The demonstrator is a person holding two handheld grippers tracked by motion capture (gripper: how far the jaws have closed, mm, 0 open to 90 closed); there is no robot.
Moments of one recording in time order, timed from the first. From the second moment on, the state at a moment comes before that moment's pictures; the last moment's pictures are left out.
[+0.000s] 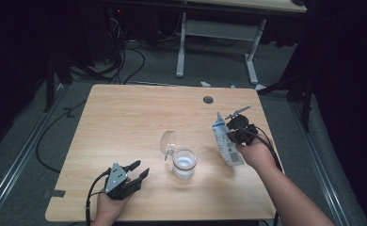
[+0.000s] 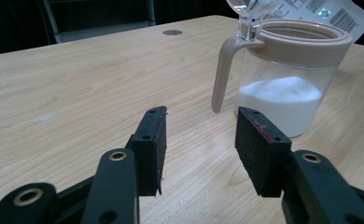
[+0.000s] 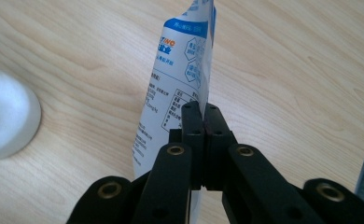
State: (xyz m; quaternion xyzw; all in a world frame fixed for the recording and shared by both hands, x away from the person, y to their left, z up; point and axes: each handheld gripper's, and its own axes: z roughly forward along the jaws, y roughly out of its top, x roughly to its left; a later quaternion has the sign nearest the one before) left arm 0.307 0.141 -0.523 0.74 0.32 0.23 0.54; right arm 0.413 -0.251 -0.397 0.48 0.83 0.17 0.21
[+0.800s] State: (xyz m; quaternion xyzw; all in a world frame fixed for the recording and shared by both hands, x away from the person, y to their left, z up) left arm 0.312 0.149 -0.524 0.74 0.34 0.23 0.54; right arm 0.374 -0.272 -0.410 0.47 0.78 0.30 0.27
